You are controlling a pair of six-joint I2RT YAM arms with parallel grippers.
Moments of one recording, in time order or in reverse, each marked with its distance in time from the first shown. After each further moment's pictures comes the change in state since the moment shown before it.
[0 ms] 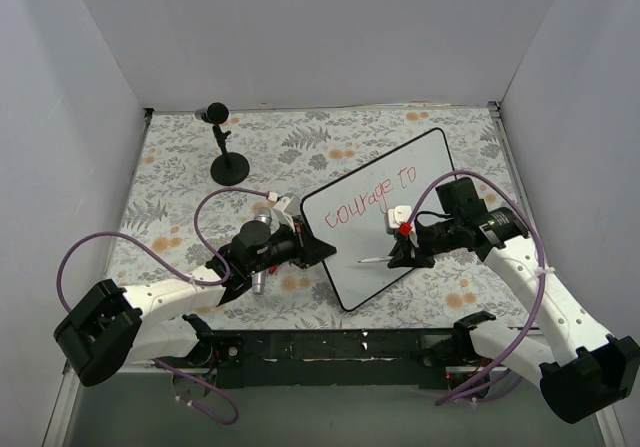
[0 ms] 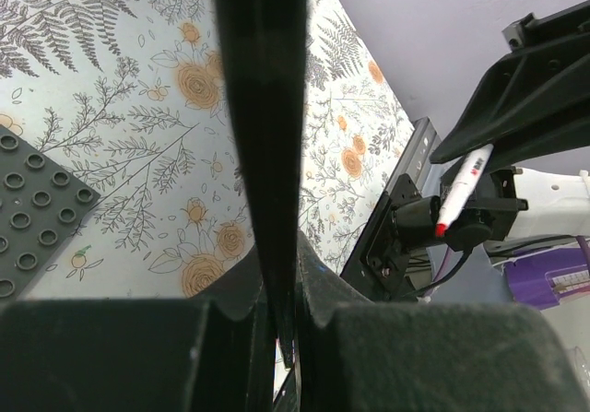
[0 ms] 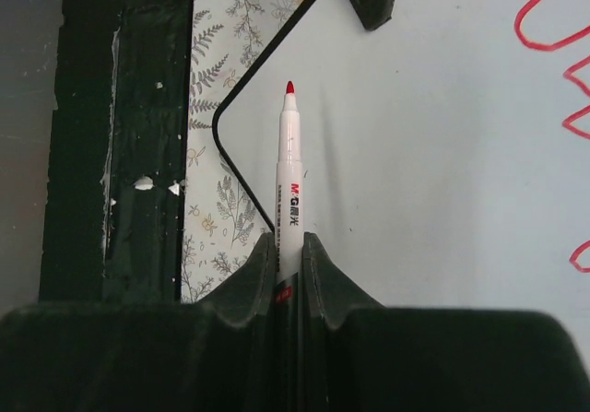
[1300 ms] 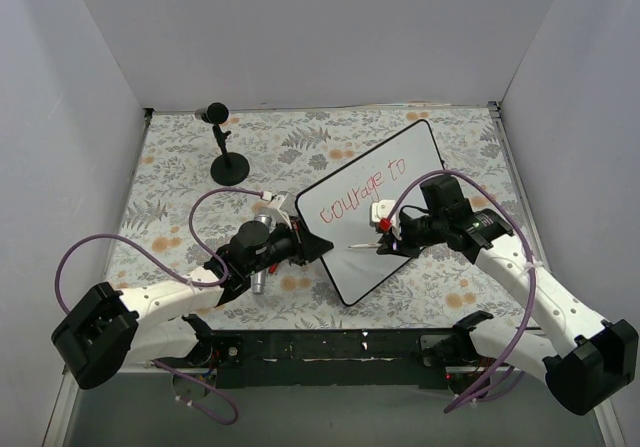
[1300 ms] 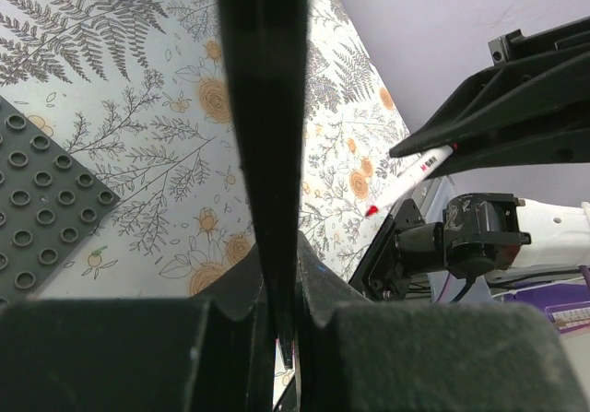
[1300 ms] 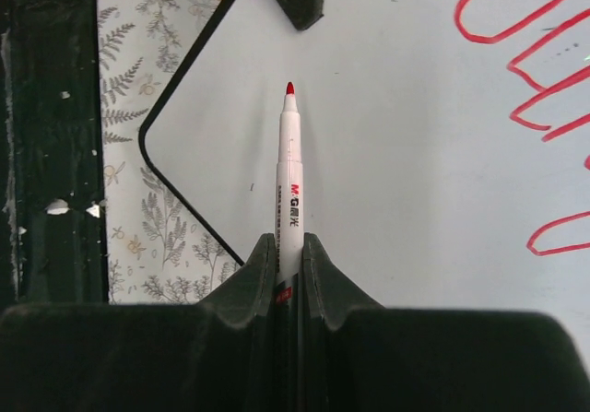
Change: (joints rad) left arm 0.000 -0.040 0.000 -0.035 -0.074 -0.040; right arm 0.111 0.029 -0.049 0.249 0.175 0.141
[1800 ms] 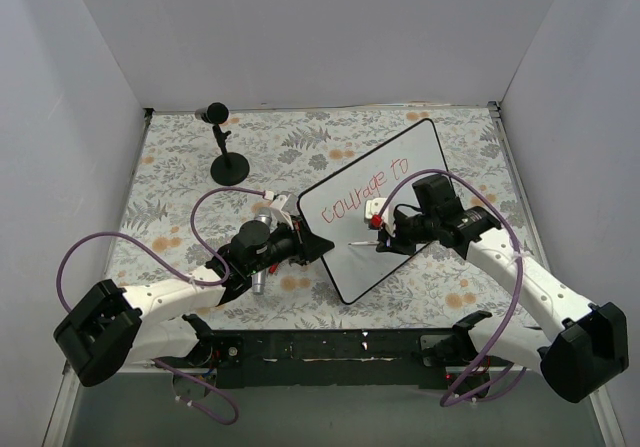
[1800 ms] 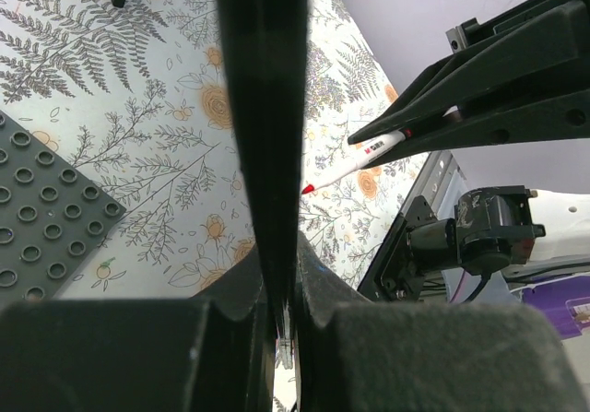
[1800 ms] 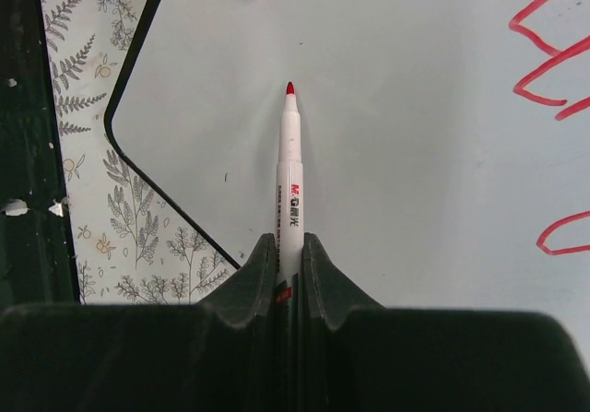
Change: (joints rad) left arm 0.000 0.030 0.000 0.039 0.008 0.045; right arm 0.002 0.066 -0.029 0.088 0.088 0.034
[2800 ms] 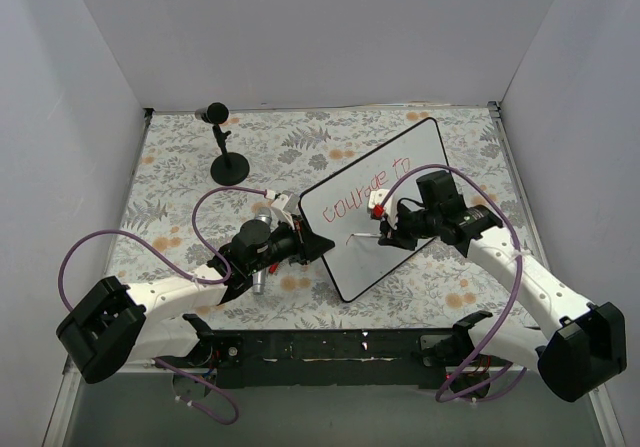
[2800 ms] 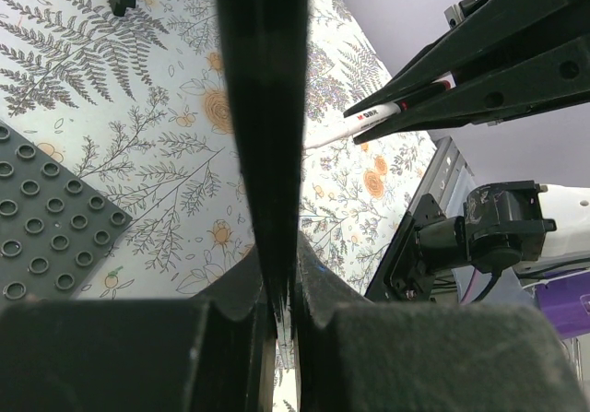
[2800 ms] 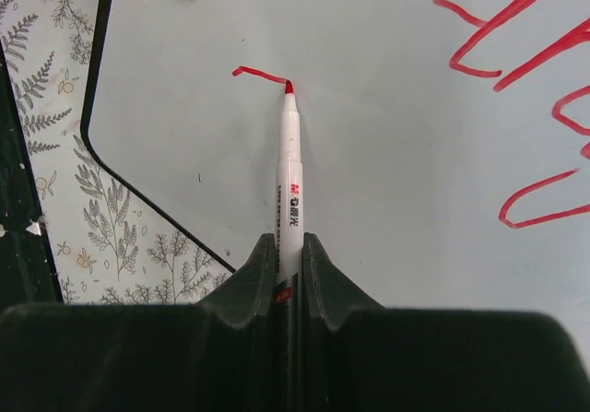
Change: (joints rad) left arm 0.002 0.026 0.000 0.034 0.016 0.037; right arm -0.037 0.021 0.000 0.050 0.031 0.068
